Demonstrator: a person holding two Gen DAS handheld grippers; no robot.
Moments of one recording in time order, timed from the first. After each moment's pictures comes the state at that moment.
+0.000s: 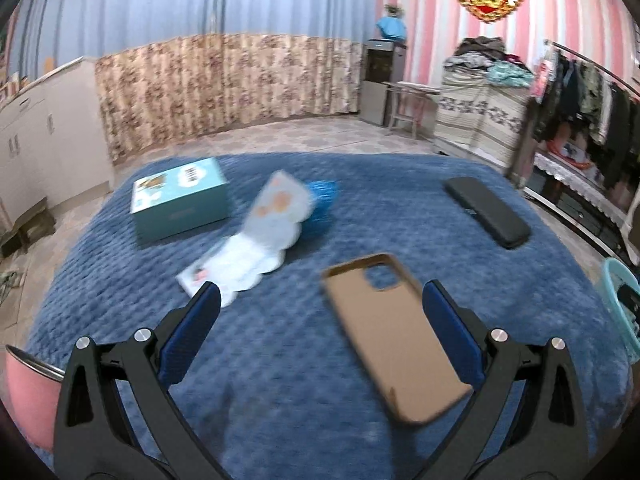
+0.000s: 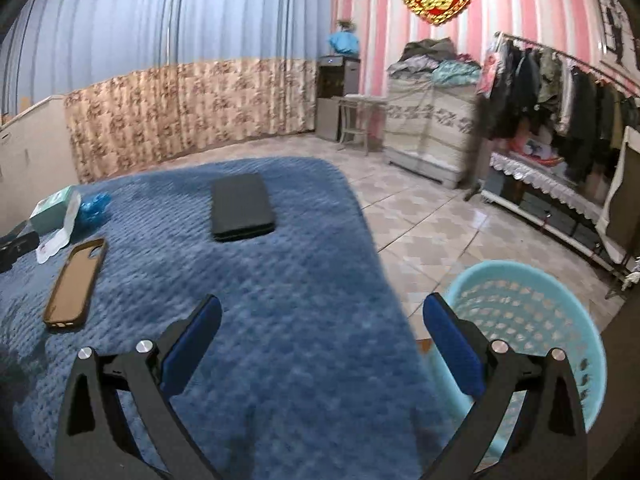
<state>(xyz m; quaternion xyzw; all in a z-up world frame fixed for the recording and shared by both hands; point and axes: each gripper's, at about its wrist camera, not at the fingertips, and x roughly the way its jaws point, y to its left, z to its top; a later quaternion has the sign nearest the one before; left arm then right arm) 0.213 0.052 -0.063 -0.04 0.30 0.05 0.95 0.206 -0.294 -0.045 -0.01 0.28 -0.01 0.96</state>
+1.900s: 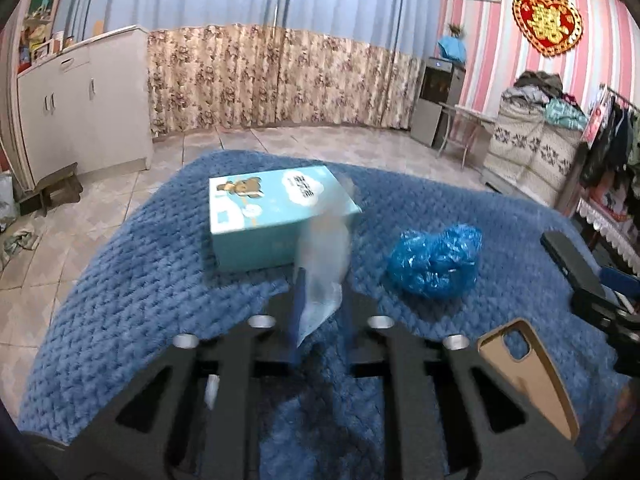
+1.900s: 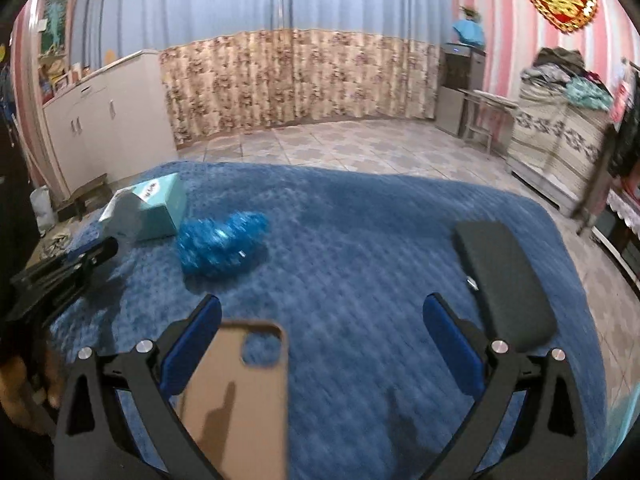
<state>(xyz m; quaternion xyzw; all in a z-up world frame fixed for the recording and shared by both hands) 0.271 0.166 -0.084 -0.10 0.28 0.12 0.95 0.337 -0.068 -0.043 -0.06 0.32 0.18 0.93</state>
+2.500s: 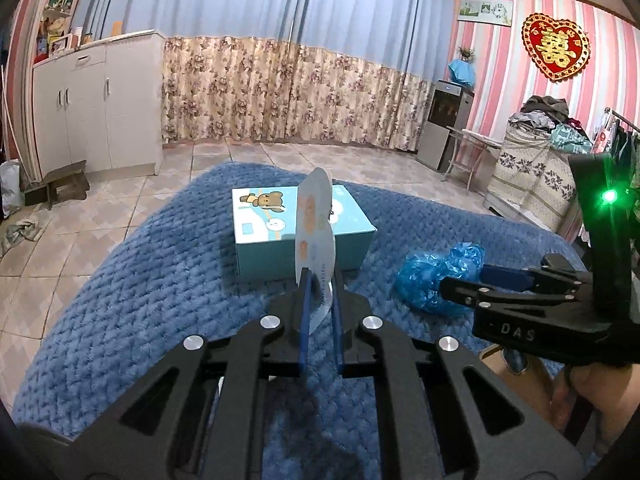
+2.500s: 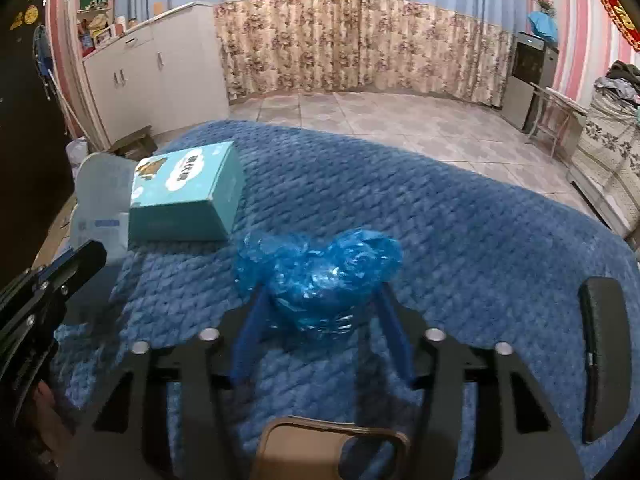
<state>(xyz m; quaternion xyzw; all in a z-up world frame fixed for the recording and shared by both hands) 0.258 0.175 -0.080 -0.12 0.25 0.13 0.95 0.393 0.034 -0.075 -0.10 0.37 0.28 0.88</state>
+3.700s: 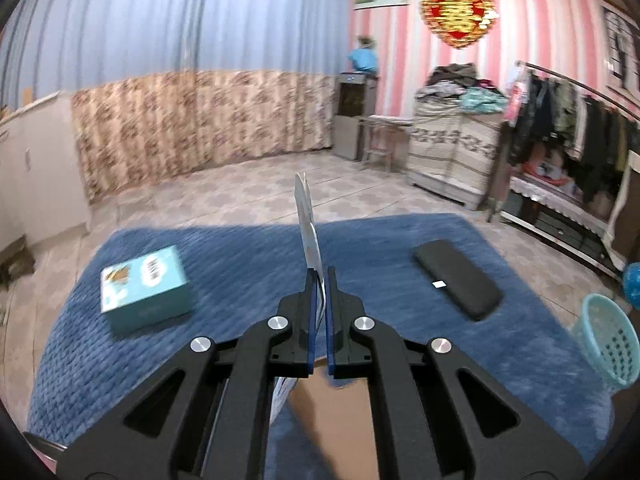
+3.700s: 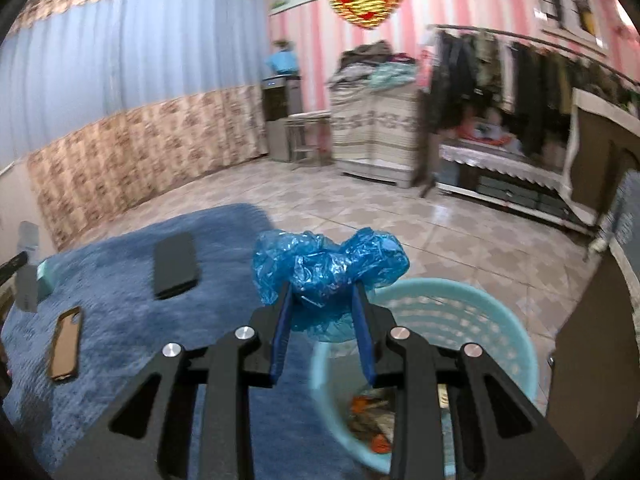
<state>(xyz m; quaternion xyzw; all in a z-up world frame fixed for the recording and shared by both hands) 0.257 0.020 0.005 -0.02 0.24 -0.02 0.97 0.174 -0.410 0.009 0.07 0.25 -0.10 0.96</state>
